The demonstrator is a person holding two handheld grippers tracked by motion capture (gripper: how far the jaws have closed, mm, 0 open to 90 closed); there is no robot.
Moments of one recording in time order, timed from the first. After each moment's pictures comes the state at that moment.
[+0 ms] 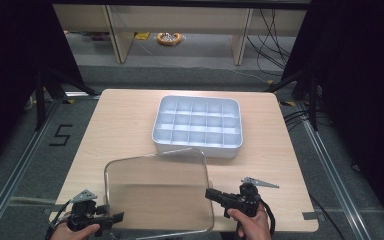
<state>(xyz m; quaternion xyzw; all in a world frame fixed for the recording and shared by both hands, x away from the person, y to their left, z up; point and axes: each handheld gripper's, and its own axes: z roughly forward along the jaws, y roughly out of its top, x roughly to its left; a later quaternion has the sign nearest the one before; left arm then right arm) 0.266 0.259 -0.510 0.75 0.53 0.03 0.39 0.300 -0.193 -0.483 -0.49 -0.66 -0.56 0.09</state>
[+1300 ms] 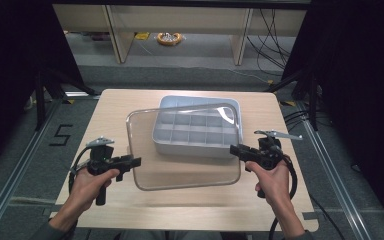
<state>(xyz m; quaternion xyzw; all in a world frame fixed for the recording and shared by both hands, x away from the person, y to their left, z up) 0.363 0.205 -0.409 0.72 0.52 0.07 0.46 0.371 -0.227 -0.376 -0.55 -0.68 -0.47 -0.08</state>
